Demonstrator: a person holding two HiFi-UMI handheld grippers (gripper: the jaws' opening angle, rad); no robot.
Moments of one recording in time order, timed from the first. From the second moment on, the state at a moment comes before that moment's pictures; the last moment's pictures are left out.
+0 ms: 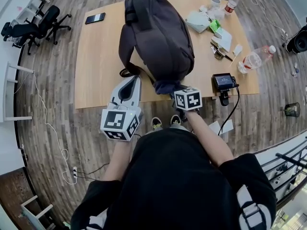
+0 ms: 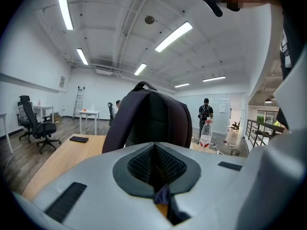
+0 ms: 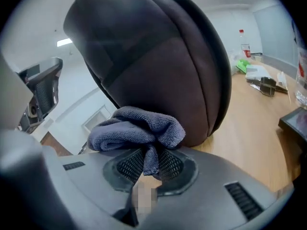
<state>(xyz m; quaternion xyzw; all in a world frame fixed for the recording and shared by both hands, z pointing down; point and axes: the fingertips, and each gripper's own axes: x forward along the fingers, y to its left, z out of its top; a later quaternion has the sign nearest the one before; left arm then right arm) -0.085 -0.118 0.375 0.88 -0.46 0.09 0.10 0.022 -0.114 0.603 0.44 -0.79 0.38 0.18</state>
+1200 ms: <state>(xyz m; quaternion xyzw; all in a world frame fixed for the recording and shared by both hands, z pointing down) -0.063 -0.128 0.374 0.89 -0.44 0.09 0.11 0.060 -0.140 0.320 0.44 -0.87 0.20 0.01</state>
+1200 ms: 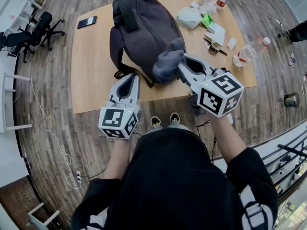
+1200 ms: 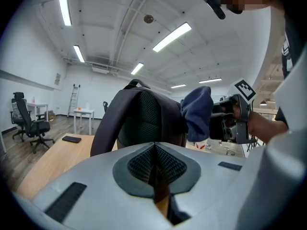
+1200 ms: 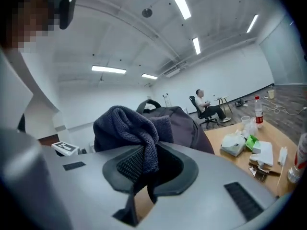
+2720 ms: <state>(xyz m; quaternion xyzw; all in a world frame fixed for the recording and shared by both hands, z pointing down) -0.077 -0.131 0.393 0.88 -0.44 0.09 0.13 0.125 -0.148 0.539 0.53 -0.77 0.30 0.21</state>
